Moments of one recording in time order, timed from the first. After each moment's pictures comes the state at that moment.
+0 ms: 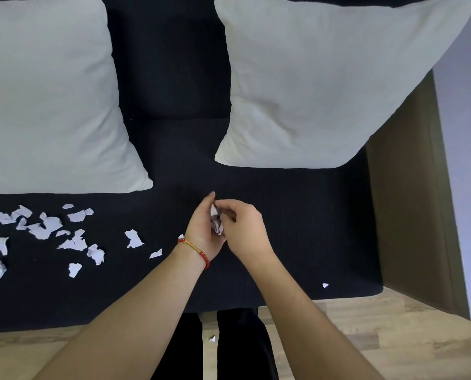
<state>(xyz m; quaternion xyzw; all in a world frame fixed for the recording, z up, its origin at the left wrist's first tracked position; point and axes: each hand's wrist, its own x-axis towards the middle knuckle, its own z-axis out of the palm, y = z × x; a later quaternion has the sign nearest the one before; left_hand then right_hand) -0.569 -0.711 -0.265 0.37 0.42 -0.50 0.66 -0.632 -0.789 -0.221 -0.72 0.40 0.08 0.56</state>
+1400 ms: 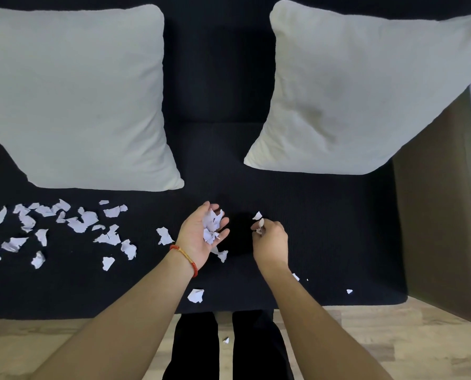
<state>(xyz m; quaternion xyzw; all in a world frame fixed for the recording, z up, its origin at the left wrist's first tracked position) -0.536 -0.635 -0.272 0.49 0.36 -0.47 0.64 -0.656 -0.758 -0.295 -0.75 0.51 0.12 0.40</state>
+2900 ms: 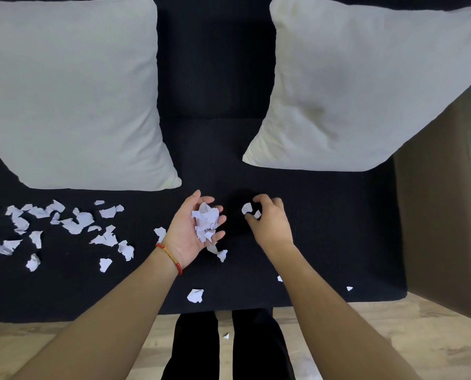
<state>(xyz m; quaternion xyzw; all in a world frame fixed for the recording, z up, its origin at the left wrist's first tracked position) -0.512 -0.629 -0.251 0.49 0.30 -0.53 0.62 -0.626 -0.790 -0.293 -0.82 0.42 0.15 0.36</state>
